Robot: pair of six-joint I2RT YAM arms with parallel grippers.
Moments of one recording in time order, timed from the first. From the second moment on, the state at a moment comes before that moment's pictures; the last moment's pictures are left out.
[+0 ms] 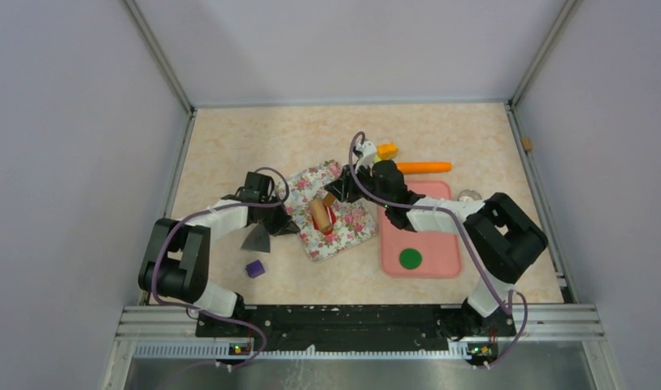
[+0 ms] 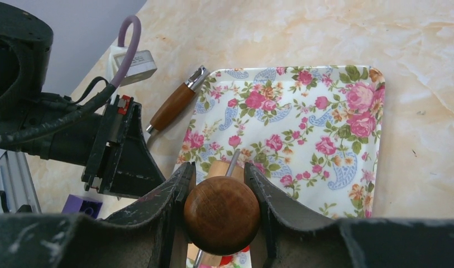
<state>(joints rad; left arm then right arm) -0.24 1.50 0.71 -0.30 0.33 -0.82 0.73 1.71 0.86 0.56 -0.18 0.40</state>
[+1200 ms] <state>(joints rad) -0.21 1.57 0.78 -0.28 0.36 -0.65 0.64 1.56 0.99 -0.06 -0.54 0.38</state>
